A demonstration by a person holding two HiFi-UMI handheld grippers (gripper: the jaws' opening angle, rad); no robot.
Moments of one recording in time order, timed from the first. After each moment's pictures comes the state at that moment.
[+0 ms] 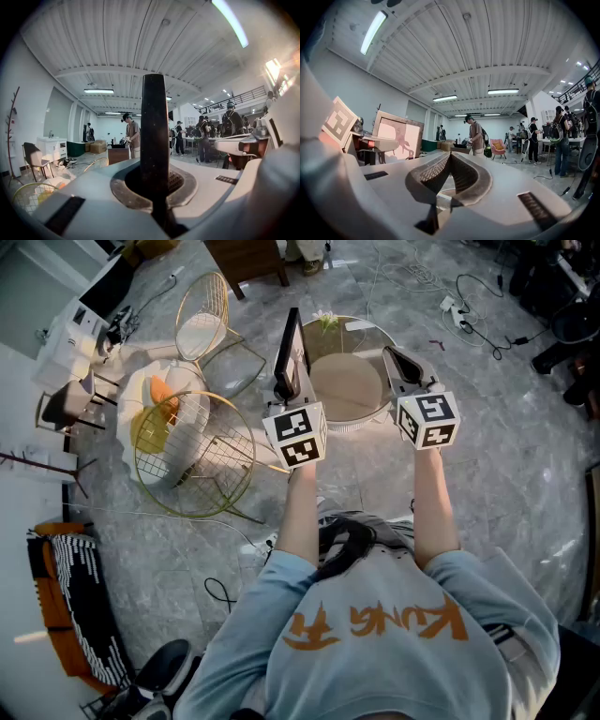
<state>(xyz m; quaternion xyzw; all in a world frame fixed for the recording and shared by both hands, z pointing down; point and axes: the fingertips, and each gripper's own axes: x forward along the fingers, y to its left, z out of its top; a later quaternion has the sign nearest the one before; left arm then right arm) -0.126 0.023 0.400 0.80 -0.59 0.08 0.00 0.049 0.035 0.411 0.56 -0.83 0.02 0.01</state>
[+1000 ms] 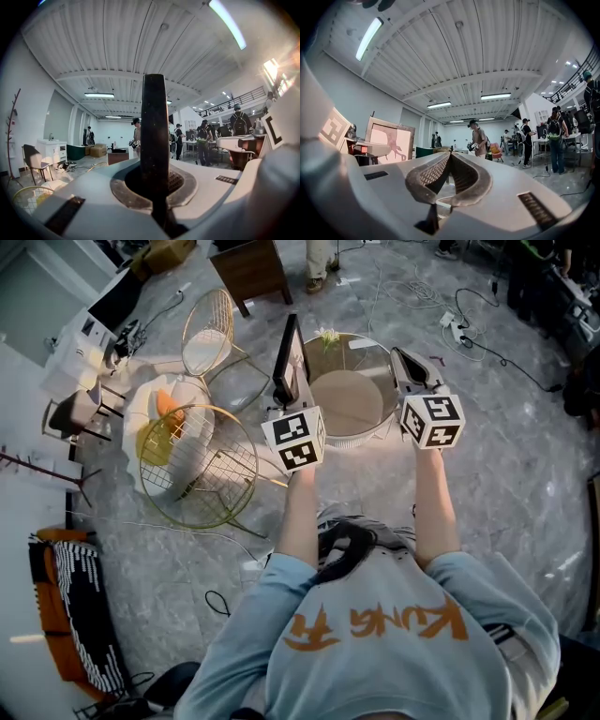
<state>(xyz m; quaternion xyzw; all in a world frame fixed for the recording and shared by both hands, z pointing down) -0.119 0.025 0.377 0.80 -0.60 0.07 -0.01 0.082 0.031 0.383 0.58 -0.81 0.02 -0.04</state>
